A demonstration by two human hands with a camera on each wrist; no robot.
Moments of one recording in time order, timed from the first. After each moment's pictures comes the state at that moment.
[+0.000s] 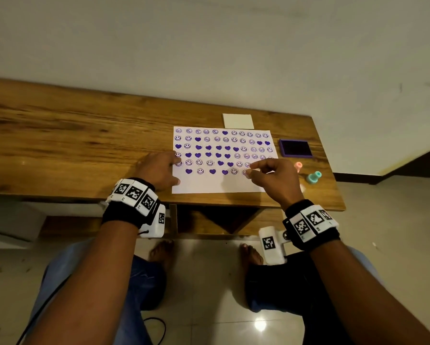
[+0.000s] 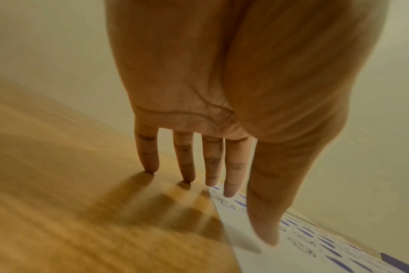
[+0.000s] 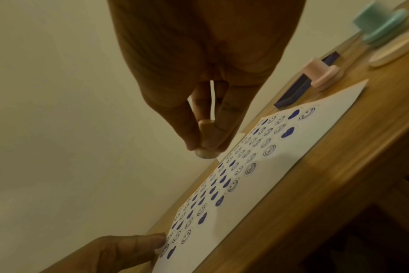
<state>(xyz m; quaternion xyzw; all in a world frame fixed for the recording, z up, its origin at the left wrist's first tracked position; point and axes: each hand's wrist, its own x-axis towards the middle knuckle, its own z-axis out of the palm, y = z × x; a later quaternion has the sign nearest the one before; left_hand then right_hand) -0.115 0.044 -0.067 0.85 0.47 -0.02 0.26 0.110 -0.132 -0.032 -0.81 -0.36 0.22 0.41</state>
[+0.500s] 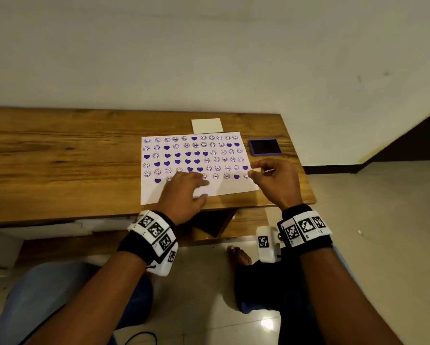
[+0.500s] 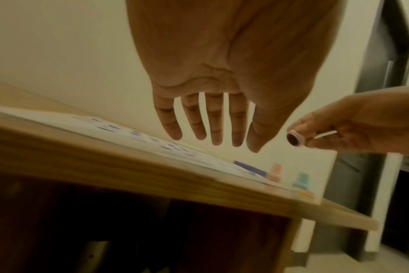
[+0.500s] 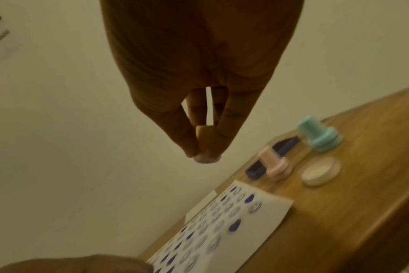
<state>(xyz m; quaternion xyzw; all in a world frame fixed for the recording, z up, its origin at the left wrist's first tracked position) -0.036 -0.057 -0.059 0.90 0.31 0.11 0.27 0.164 -0.180 -0.018 -0.83 -0.34 0.15 0.41</state>
